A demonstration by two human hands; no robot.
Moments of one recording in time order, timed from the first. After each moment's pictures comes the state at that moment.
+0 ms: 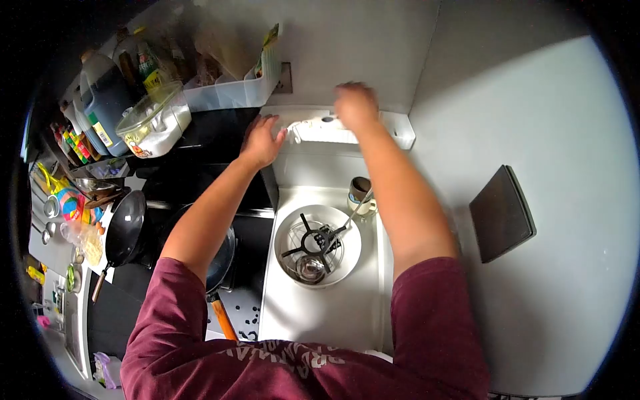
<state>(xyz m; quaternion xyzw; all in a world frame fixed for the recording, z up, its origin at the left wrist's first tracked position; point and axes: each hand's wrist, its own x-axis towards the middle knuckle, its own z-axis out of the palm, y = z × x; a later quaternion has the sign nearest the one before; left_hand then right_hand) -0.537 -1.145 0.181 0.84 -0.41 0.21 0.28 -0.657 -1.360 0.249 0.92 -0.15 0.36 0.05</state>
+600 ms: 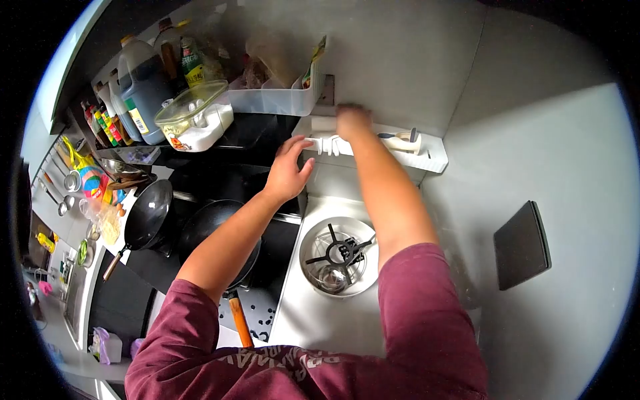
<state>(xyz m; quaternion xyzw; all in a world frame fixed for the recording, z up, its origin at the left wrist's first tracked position) -0.581 -1.088 0.182 0.75 -0.46 0.22 0.41 -0.559 -1.317 0.226 0.95 -0.15 0.25 0.08</state>
